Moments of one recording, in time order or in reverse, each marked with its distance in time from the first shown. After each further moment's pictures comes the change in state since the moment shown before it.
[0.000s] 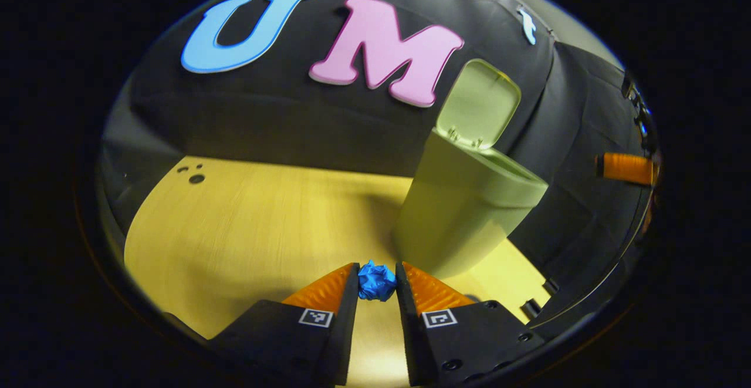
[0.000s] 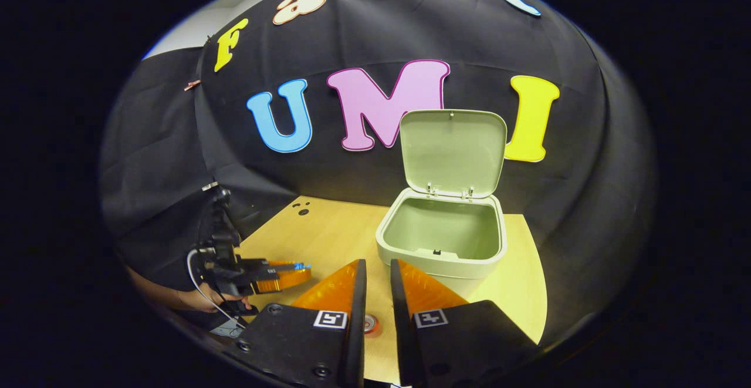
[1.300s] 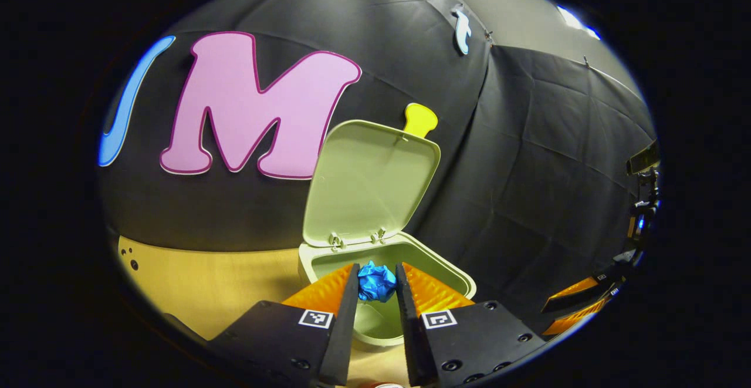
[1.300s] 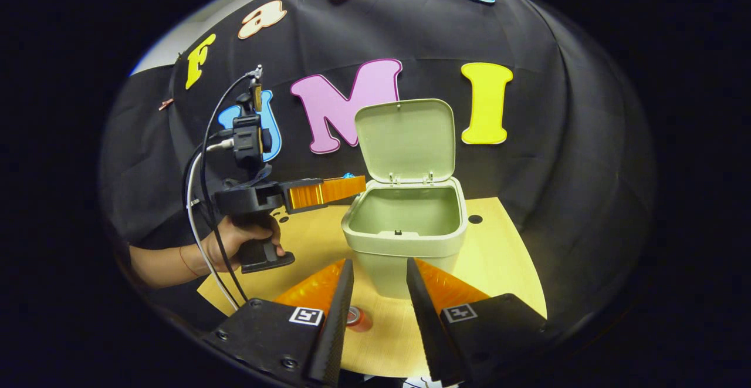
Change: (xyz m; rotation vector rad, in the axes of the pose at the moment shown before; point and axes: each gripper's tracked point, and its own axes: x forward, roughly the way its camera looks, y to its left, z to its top) left arm 0.102 -0.156 0.132 0.150 -0.093 -0.288; right arm -0.033 -0.049 -0.024 0.118 -0.014 -0.122
